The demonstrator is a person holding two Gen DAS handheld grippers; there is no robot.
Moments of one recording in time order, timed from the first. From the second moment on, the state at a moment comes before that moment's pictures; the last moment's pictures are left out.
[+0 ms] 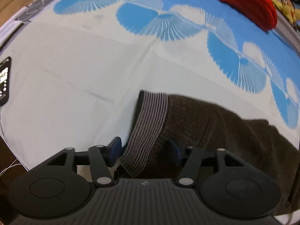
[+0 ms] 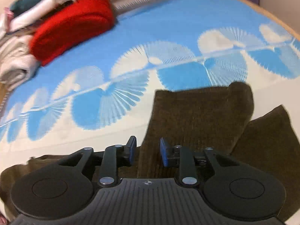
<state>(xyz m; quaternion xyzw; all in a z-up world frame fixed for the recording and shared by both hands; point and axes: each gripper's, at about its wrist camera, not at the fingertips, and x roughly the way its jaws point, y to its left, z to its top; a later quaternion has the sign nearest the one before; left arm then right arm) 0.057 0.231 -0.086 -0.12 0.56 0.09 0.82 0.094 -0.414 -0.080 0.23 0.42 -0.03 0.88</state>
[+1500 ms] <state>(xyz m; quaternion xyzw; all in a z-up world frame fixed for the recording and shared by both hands) 0.051 0.223 -0.089 -0.07 0.58 0.08 0.81 -0.097 -0.622 -0.172 0.51 0.40 -0.30 0.70</state>
